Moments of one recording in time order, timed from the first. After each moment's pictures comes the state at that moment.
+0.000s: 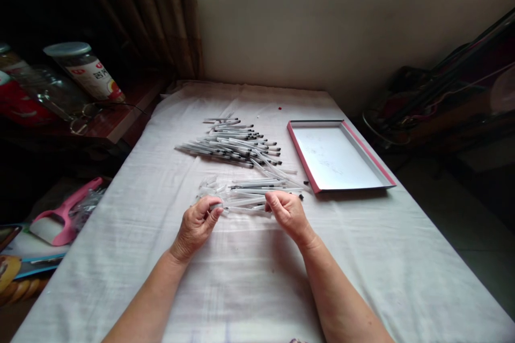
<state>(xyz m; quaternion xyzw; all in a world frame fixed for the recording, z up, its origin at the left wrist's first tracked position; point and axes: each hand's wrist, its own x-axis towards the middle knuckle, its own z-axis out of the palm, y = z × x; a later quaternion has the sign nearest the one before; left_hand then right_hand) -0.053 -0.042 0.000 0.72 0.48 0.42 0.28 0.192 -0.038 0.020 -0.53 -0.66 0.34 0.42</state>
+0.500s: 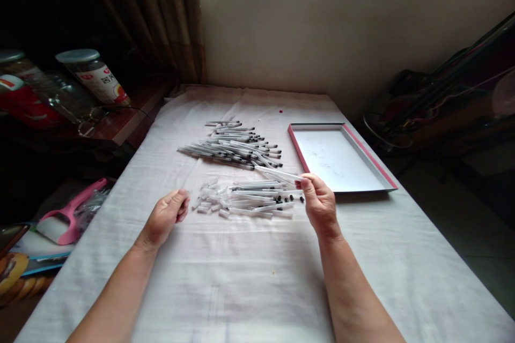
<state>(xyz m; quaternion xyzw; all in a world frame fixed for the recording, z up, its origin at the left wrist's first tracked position) -0.100 -0.020 0.019 0.57 0.57 0.41 0.42 0.232 -0.029 0.023 -0.56 -0.58 0.23 0.55</state>
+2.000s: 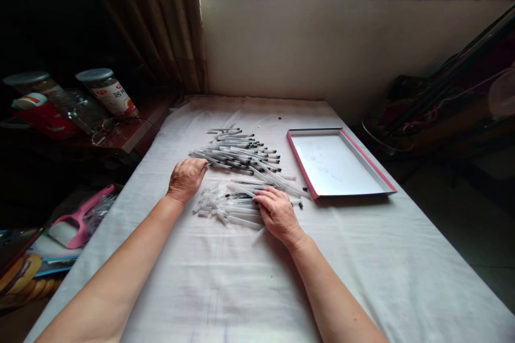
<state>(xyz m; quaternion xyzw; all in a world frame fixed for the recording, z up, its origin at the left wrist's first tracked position) -0.089 0.070 0.019 0.81 0.55 0.18 -0.14 0.193 -0.026 -0.021 -0.50 -0.79 0.08 0.34</state>
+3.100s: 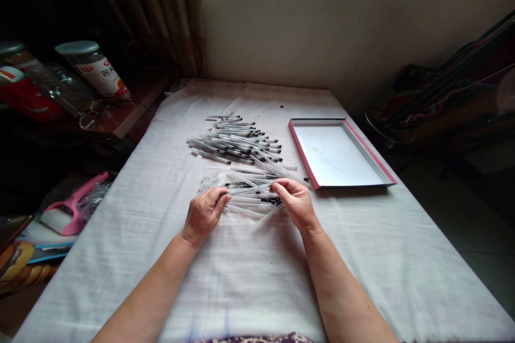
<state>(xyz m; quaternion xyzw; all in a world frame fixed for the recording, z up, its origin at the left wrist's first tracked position) -0.037 -0.033 0.001 0.78 0.46 0.41 0.12 0.202 -0.030 0.010 -0.52 -0.46 0.45 0.56</state>
